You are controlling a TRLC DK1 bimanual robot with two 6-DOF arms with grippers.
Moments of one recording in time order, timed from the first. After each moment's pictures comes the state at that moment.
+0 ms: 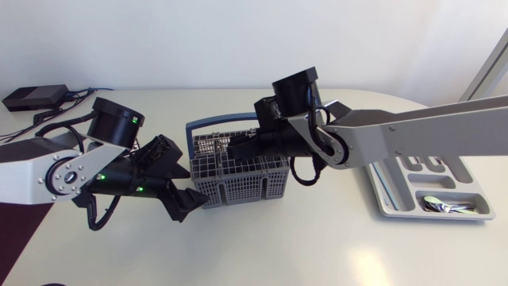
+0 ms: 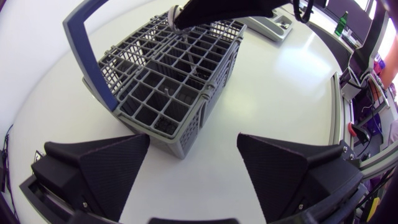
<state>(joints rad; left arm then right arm) -0.38 1.36 0.71 -0.27 0.34 0.41 0.65 1.73 1.04 0.09 -0.12 0.20</state>
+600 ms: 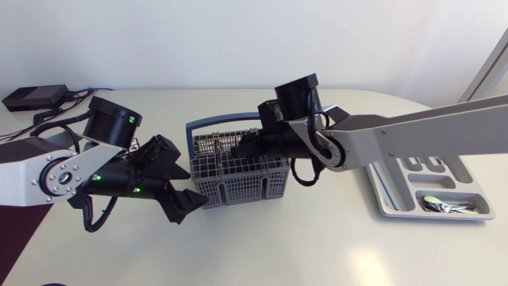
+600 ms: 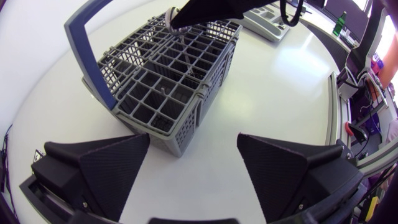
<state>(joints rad) -0.38 1.34 0.71 -0.30 0.35 0.41 0.63 1.77 1.03 0.15 -0.11 0.20</state>
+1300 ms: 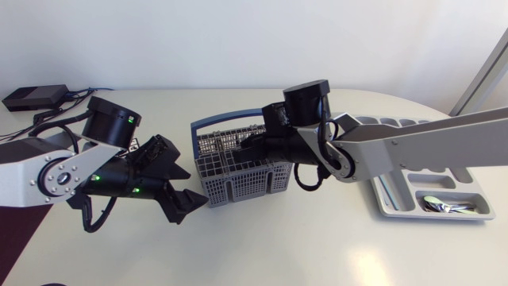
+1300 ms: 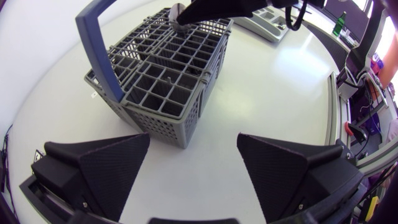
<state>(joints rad) -0.38 1.33 0.71 -0.30 0.35 0.41 0.62 1.72 0.94 0.26 -0.17 0.20</state>
